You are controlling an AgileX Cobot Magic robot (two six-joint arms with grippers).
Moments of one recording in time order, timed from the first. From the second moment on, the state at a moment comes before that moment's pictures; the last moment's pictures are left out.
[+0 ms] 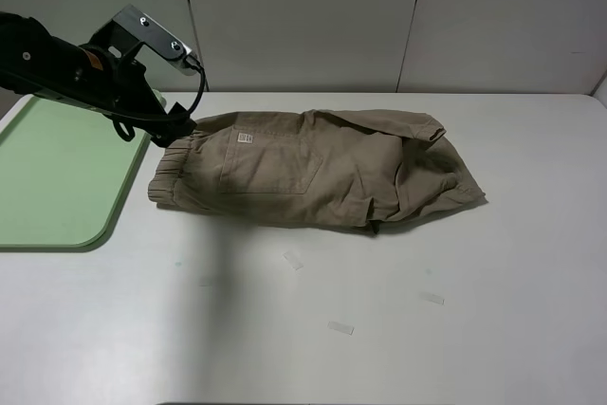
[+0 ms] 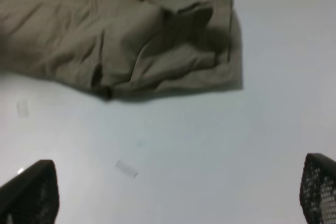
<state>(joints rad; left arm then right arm) -0.28 1.68 -0.87 0.10 -0.09 0.39 0.38 0.14 -0.51 -0.05 1.03 0.17</state>
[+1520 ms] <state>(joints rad) -0.28 1.68 -0.87 0.10 0.15 0.15 0.03 -0.01 -0.50 -0.02 1.03 0.15</state>
